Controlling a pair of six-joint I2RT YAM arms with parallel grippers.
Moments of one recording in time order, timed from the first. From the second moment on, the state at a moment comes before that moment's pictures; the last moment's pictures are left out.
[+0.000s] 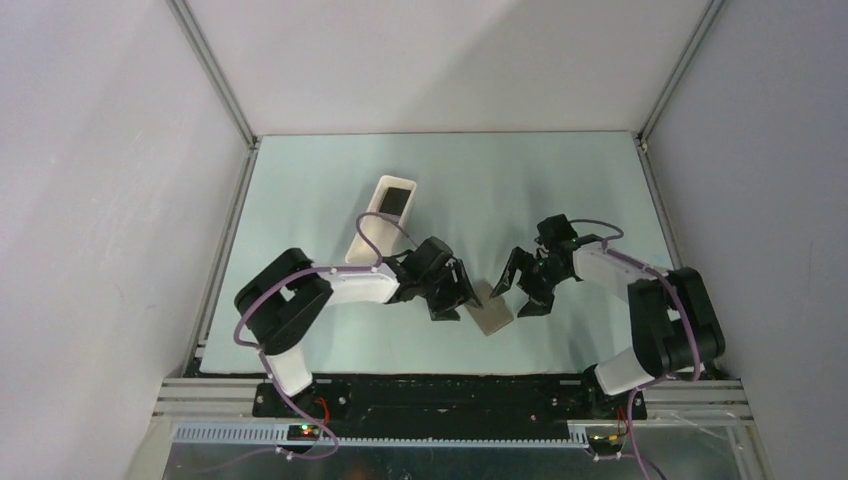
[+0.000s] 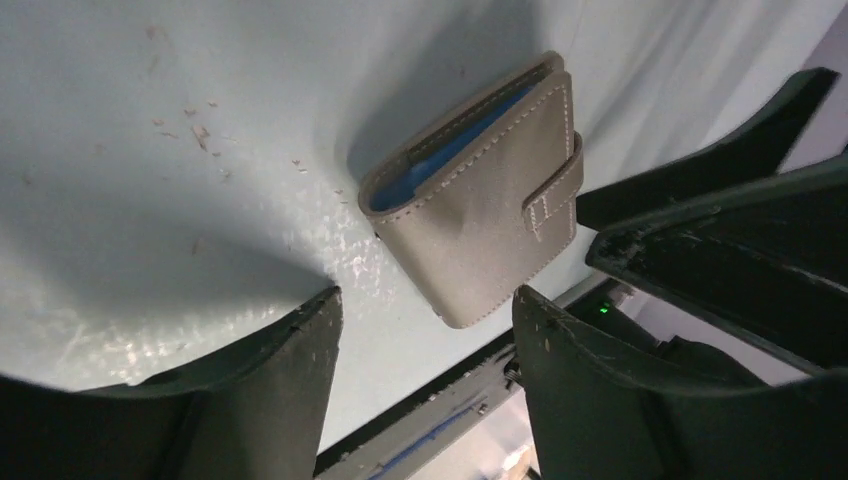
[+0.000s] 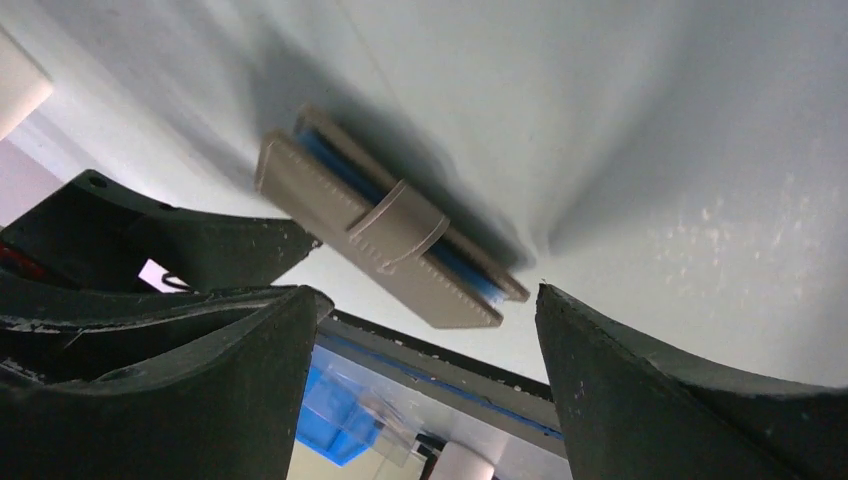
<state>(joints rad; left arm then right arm) -0.87 1.73 0.91 -0.11 0.27 -1.15 0.30 1.47 0.77 -0.57 -0.47 0.75</state>
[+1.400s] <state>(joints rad) -0.80 1.09 0.73 0.20 0.24 -1.01 0.19 1.01 0.88 -0.40 -0.90 0.73</state>
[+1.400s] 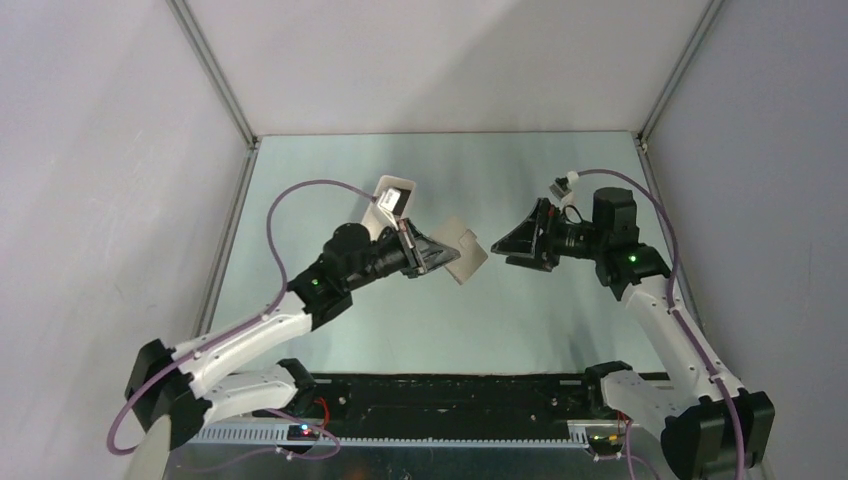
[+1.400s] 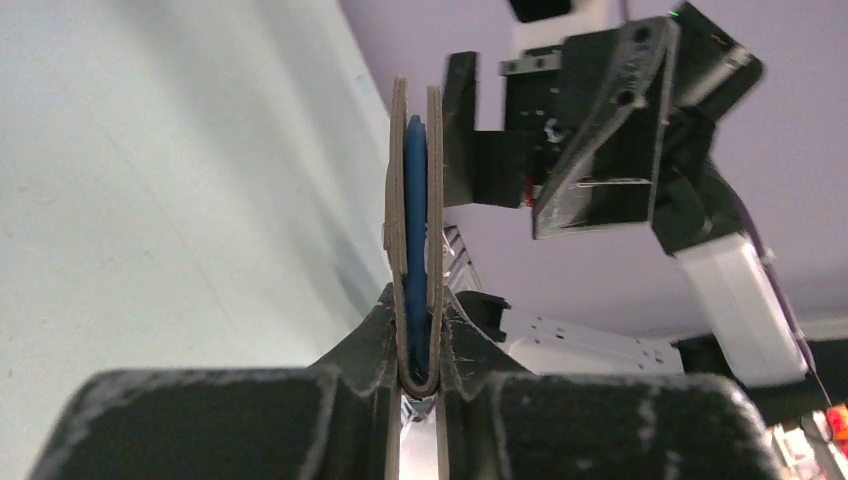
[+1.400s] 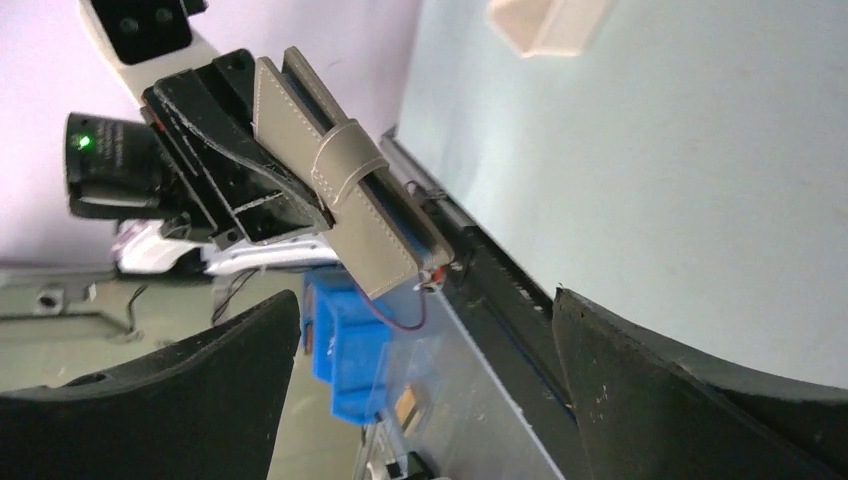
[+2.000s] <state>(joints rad) -0.80 0.94 0.78 0.21 0.34 -0.96 0.49 1.11 0.86 0.24 -1.05 1.11</state>
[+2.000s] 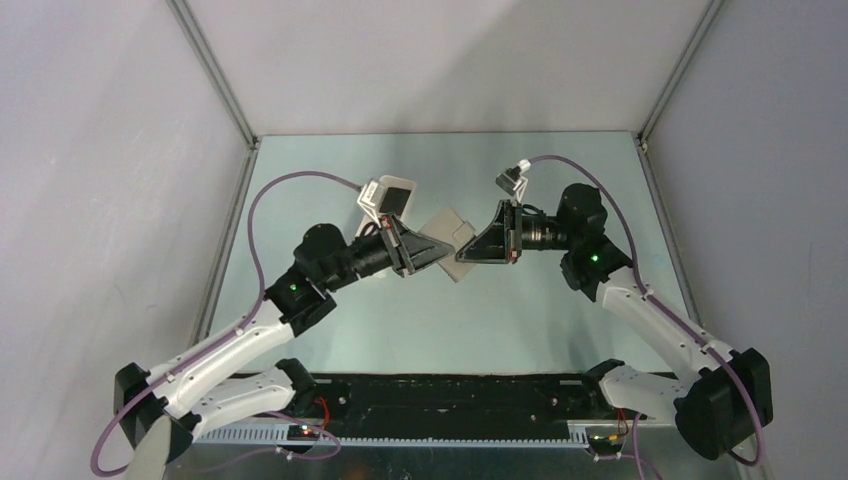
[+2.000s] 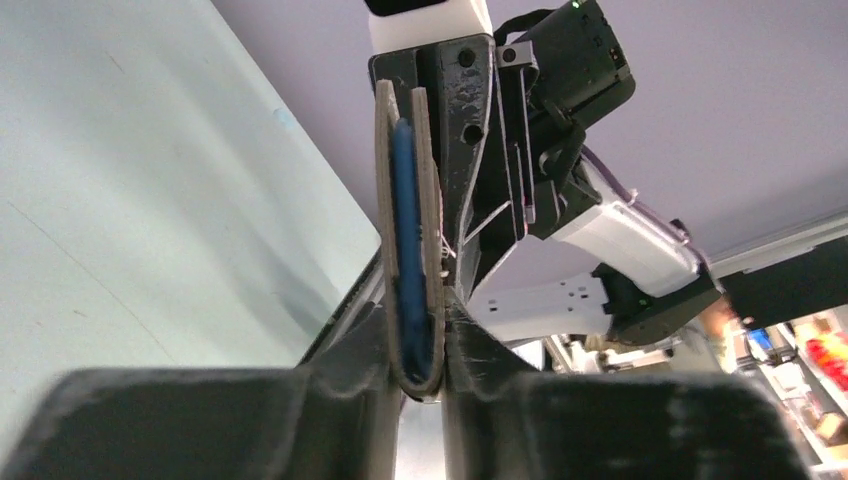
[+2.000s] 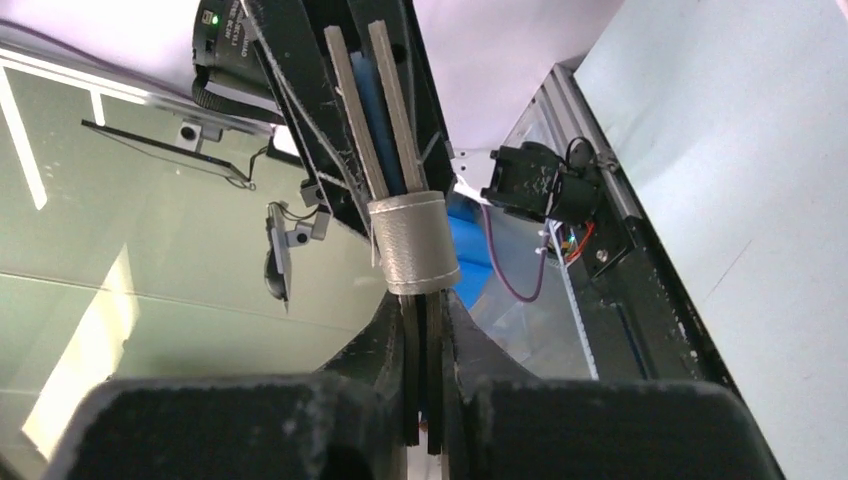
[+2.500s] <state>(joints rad) -0.69 0.84 0.83 -0.15 0.18 -0.93 0.82 0.88 1.15 -0.51 -0.20 0.27</state>
